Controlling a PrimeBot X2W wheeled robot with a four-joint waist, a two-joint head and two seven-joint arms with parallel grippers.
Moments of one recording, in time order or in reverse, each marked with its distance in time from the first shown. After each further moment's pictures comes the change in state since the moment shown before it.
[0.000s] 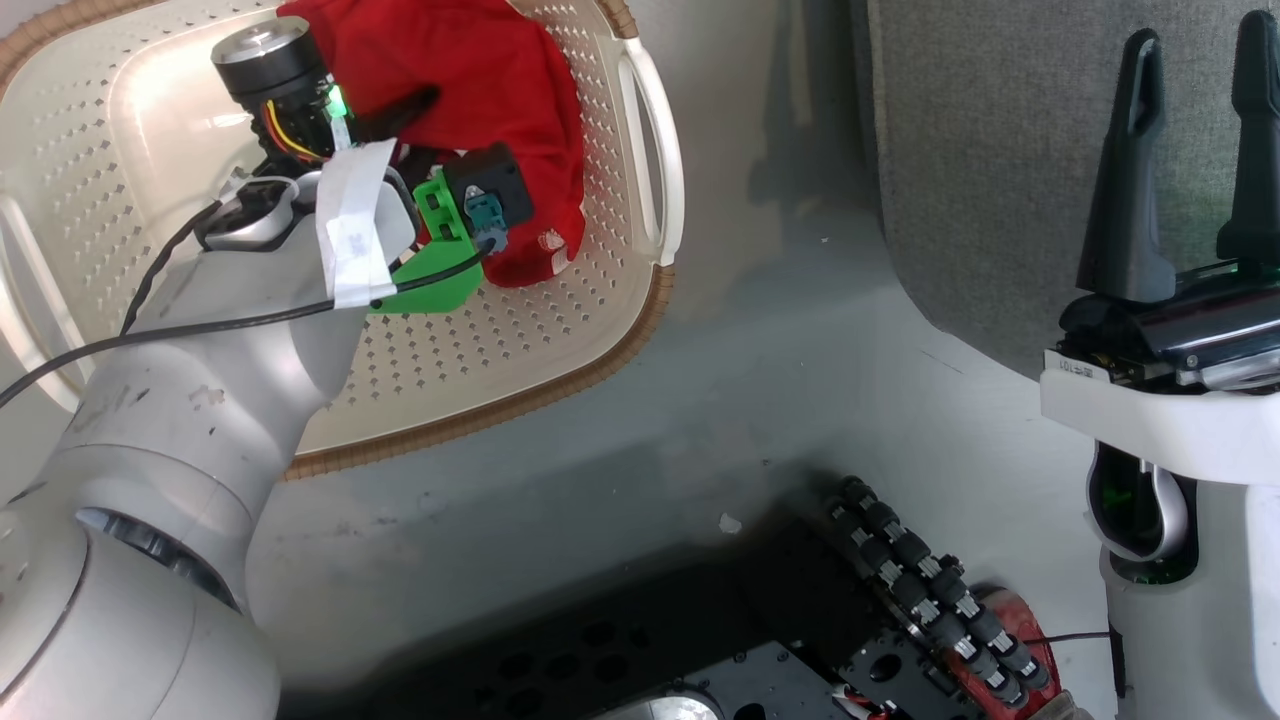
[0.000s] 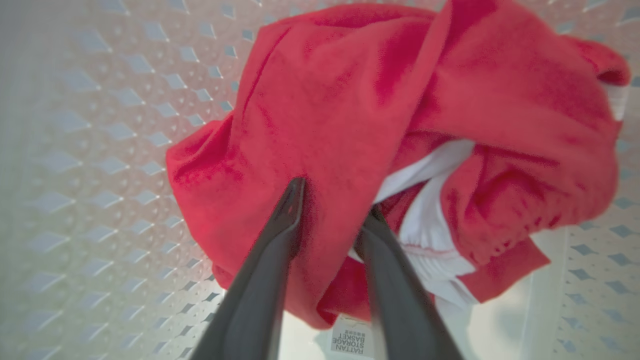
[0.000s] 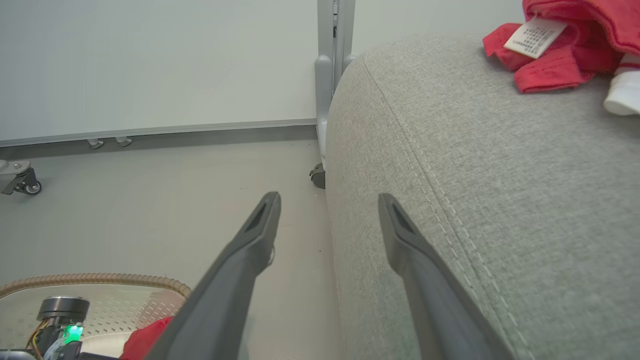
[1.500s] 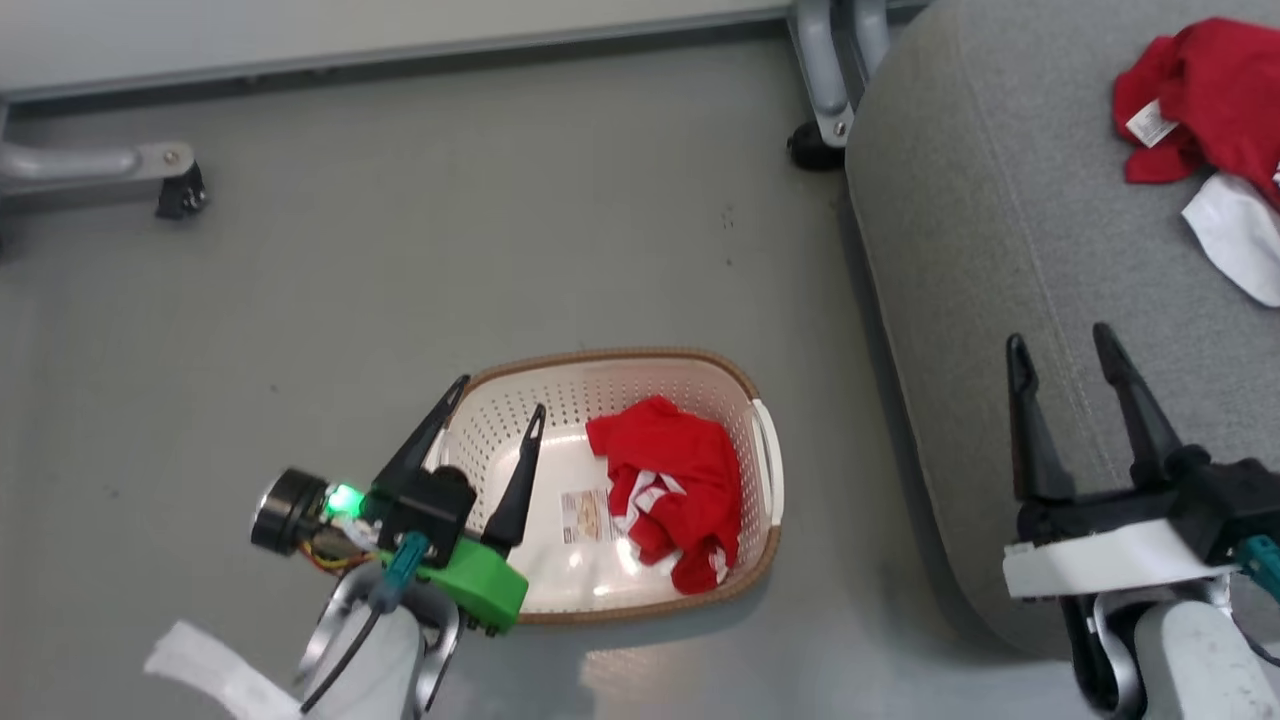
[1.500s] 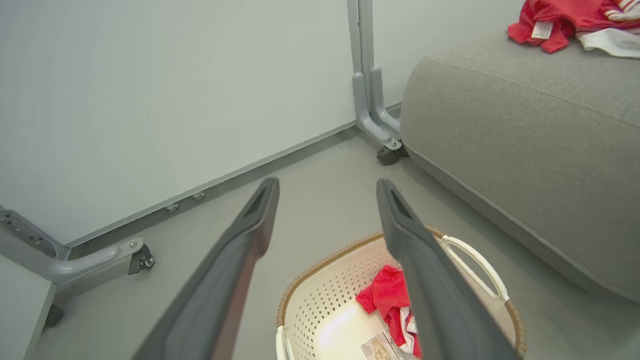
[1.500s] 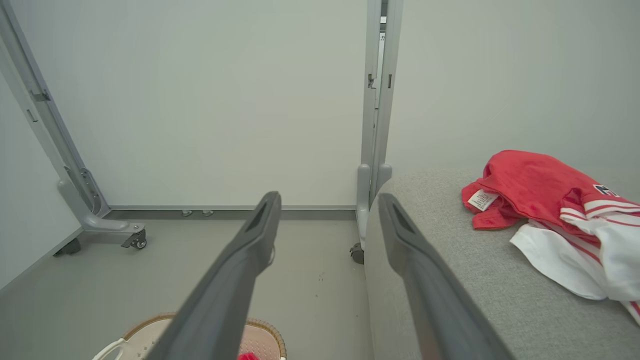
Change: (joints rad) left arm 1.016 -0.023 0.693 -0.929 -0.219 0.016 -0.070; right arm 0.296 -0.045 -0.012 0.272 -0.109 0.000 0.000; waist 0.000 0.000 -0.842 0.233
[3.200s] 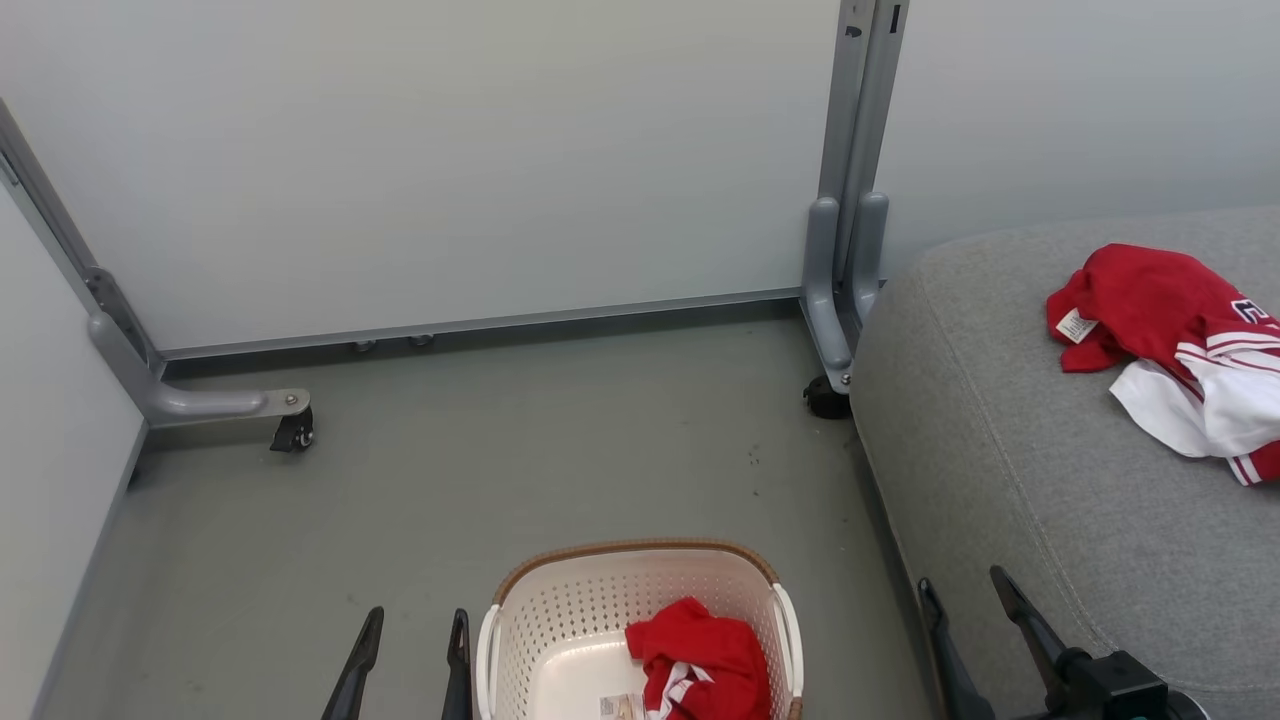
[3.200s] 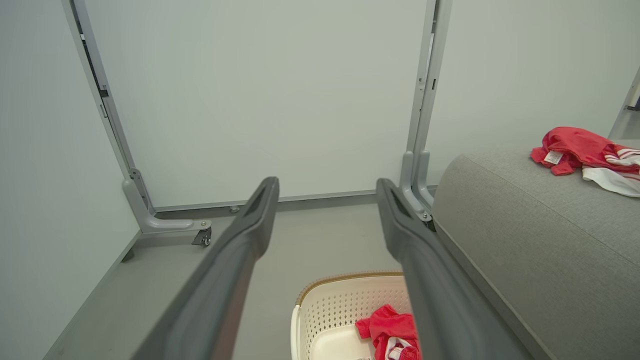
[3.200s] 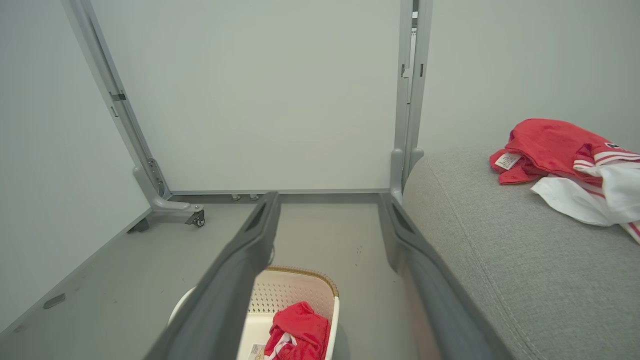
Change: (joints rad) left arm 0.524 -0.042 0.128 -0.363 -0.149 0.099 0.000; right arm 0.273 0.036 0.105 0.104 0.000 0.000 0.000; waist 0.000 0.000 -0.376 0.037
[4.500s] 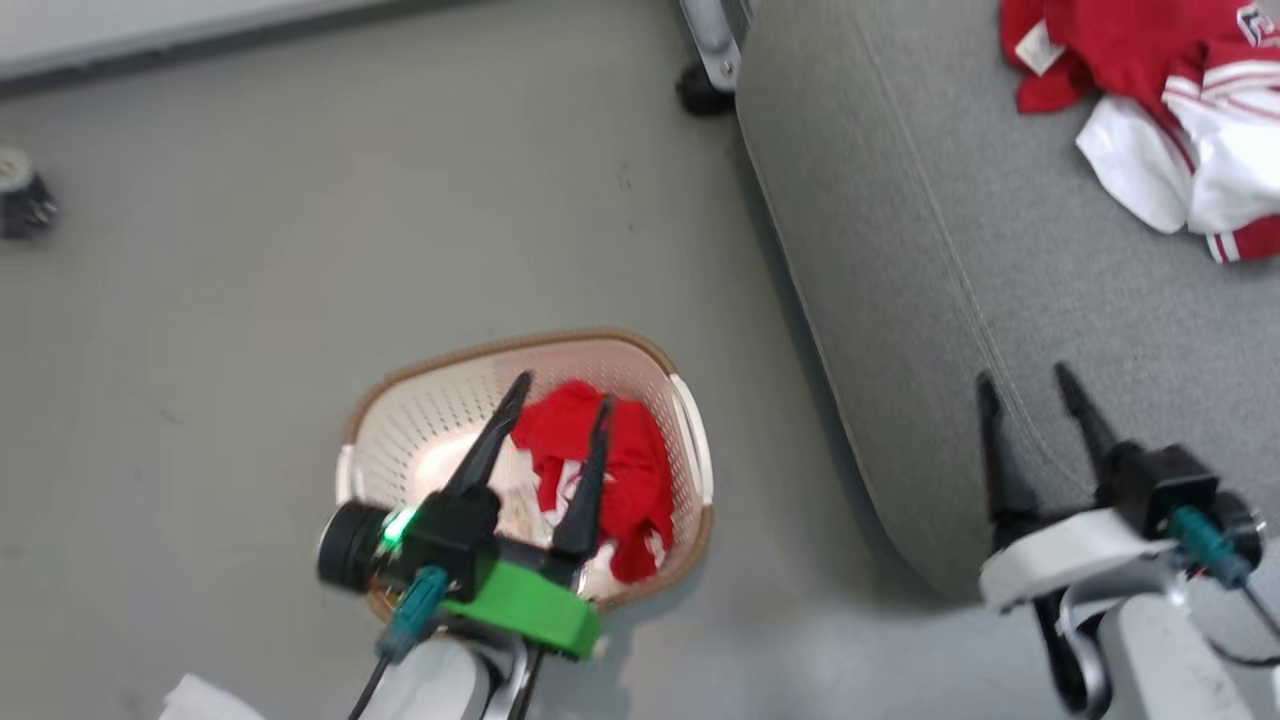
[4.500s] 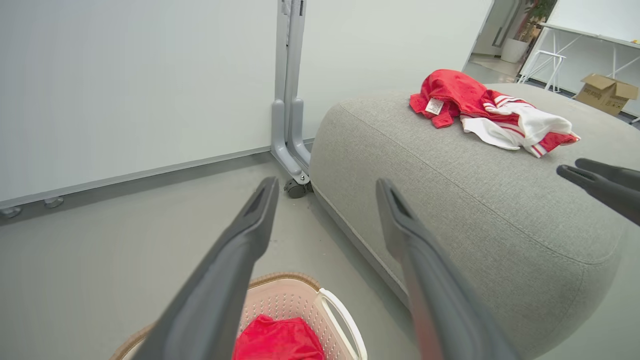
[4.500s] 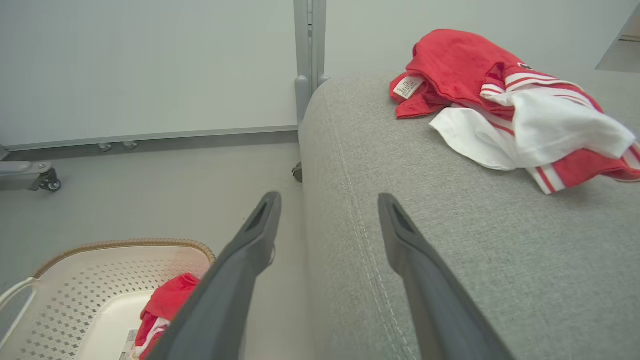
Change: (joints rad) left arm -0.527 0.086 -0.383 0.174 -0.200 0.107 0.001; right arm -0.383 -0.066 -0.100 0.186 0.011 0.000 0.000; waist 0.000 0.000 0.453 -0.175
